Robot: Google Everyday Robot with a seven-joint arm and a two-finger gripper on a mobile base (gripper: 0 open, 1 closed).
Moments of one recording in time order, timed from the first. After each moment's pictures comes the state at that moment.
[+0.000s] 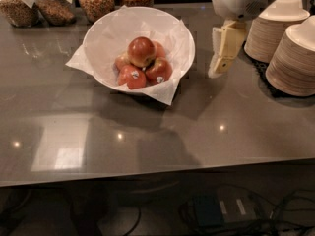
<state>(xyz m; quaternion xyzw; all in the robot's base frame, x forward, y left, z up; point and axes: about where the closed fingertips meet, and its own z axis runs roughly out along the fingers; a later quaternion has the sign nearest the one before) 0.540 -0.099 1.017 -0.76 0.58 -0.04 0.30</state>
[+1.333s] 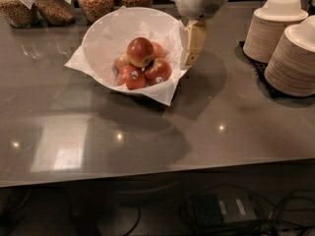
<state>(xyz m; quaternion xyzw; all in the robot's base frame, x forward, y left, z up) 0.596 -0.034 0.996 -0.81 0.50 -0.02 0.31</state>
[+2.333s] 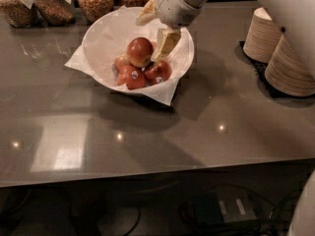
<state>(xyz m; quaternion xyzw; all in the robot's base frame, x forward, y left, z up) 0.636 0.003 0.961 -0.82 0.48 0.02 0.32</state>
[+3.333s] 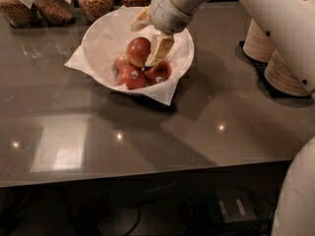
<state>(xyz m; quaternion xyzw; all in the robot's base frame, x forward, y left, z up) 0.644 0.017 0.940 -0.82 0.48 0.04 0.32</state>
